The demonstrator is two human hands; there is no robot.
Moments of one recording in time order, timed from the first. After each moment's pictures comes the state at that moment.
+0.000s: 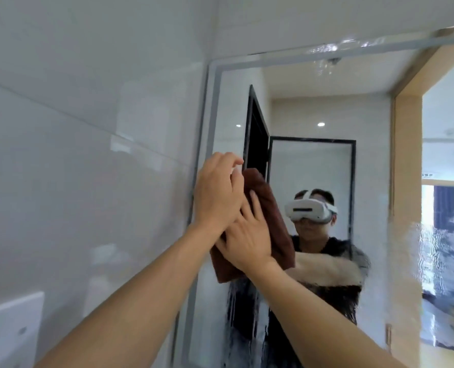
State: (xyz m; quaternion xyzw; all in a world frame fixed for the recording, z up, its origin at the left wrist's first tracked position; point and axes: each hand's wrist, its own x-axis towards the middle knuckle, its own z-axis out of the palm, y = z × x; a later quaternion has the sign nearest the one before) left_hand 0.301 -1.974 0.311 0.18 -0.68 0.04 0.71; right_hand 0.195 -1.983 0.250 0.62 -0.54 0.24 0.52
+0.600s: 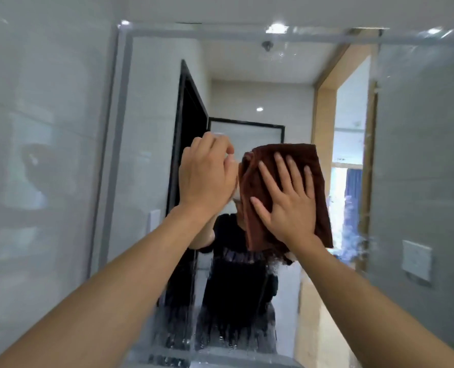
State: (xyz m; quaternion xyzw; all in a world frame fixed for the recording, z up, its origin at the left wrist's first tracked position) left_hand 0.197 -1.888 0.305 0.15 -0.69 0.12 0.70; right_hand 0.006 -1.822 0.263 0.43 -0.62 0.23 0.61
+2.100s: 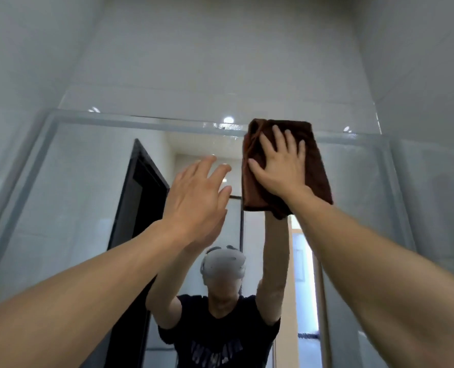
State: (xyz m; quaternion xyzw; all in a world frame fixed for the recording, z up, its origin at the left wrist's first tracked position) left_hand 0.086 -1.827 0.430 0.14 -0.72 0.24 0.63; right_hand -0.092 -1.731 0.524 0.37 -0.65 0.28 0.60
